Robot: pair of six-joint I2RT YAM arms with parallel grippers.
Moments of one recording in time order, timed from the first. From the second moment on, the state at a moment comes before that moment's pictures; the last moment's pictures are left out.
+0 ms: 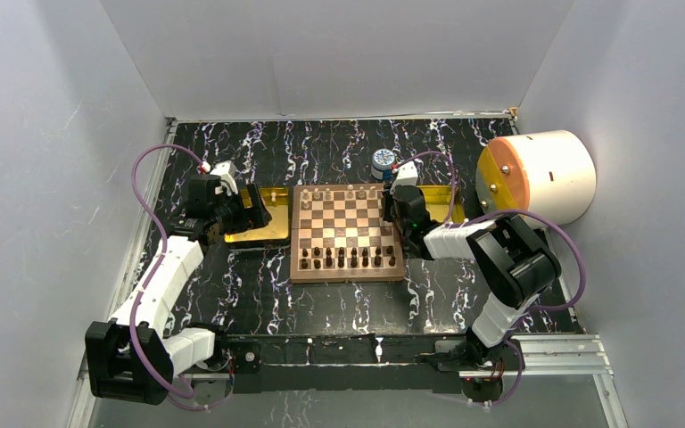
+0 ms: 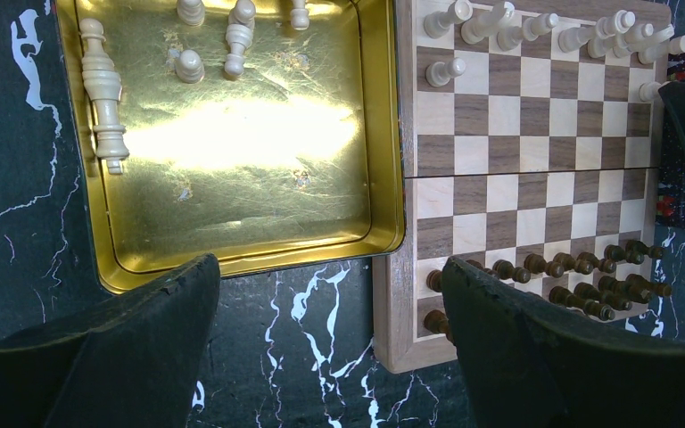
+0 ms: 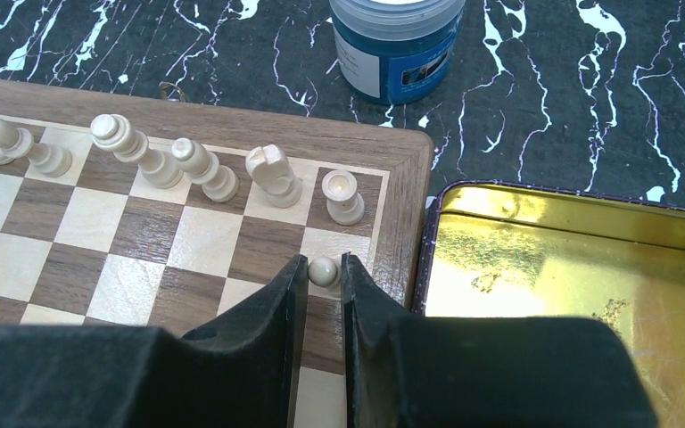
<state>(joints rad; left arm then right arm) -0.13 1.11 0.81 -0.46 0.17 -0.32 0.59 1.69 0.69 0.60 0.27 0.23</state>
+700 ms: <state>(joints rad) -0.13 1.11 0.81 -0.46 0.17 -0.32 0.59 1.70 0.70 0.58 0.27 0.23</state>
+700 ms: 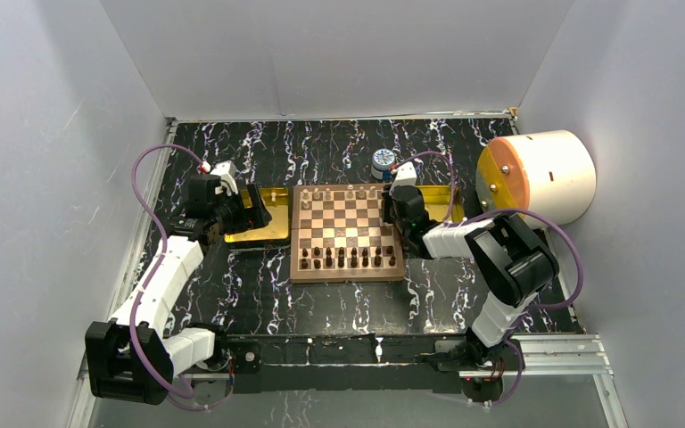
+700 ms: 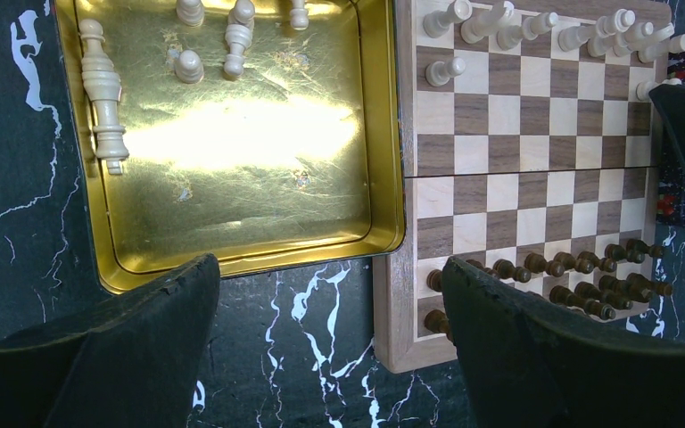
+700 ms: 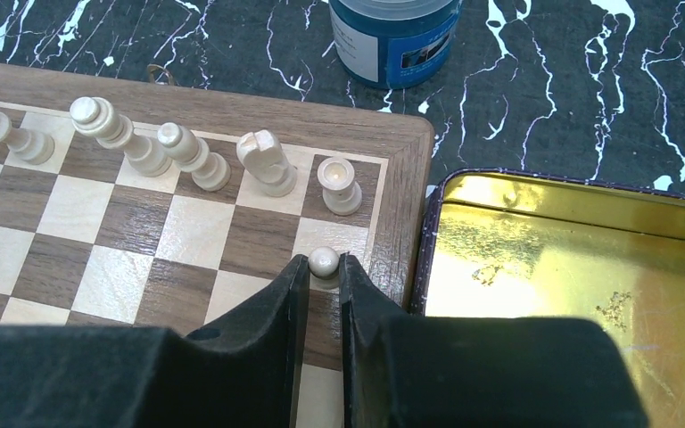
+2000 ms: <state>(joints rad) -0.13 1.15 0.85 -0.54 0.06 -0.31 0.59 1.57 0.82 0.33 0.24 0.23</state>
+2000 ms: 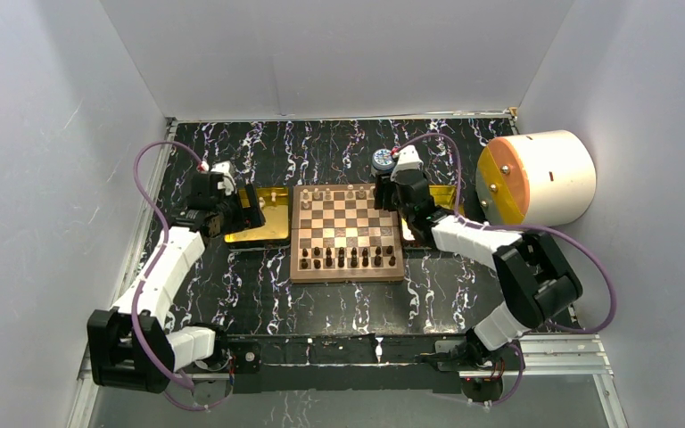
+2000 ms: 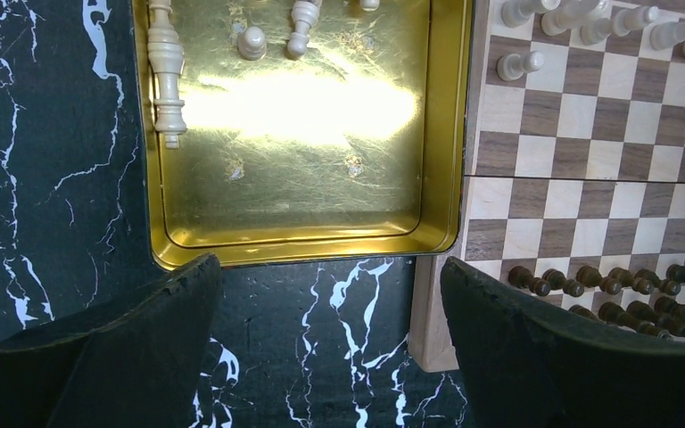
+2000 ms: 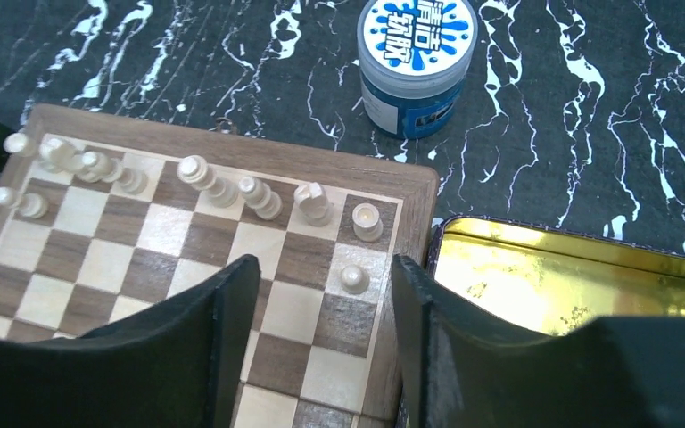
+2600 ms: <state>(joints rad) -0.13 1.55 1.14 -0.59 -0.08 -0.28 0.59 0.99 0.71 0.17 0.04 0.26</state>
